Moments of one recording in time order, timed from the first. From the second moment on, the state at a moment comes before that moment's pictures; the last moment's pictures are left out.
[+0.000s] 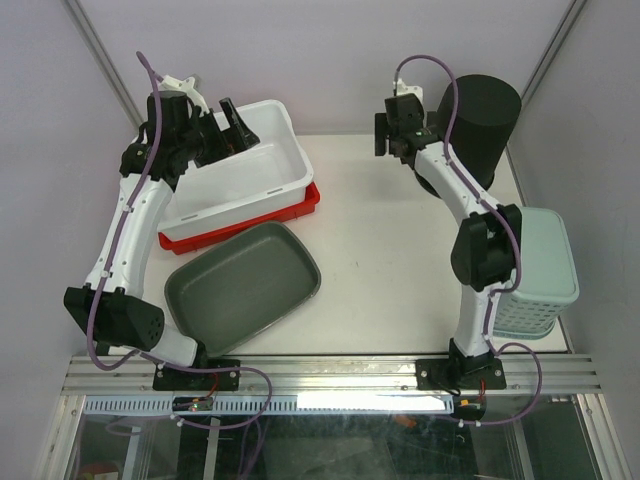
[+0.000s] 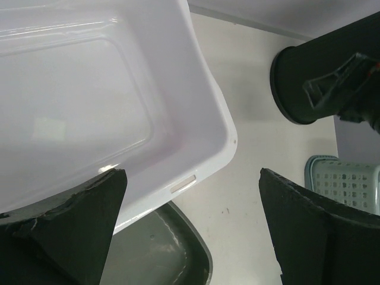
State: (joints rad) left arm -0.16 1.51 1.70 -0.68 0.24 -0.48; right arm 0.36 1.95 1.84 -0.58 0.44 0.16
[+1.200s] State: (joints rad) left arm -0.47 1.57 1.63 -0.73 -0.01 -0.09; right arm 0.20 1.28 1.30 -0.59 0.04 0.28
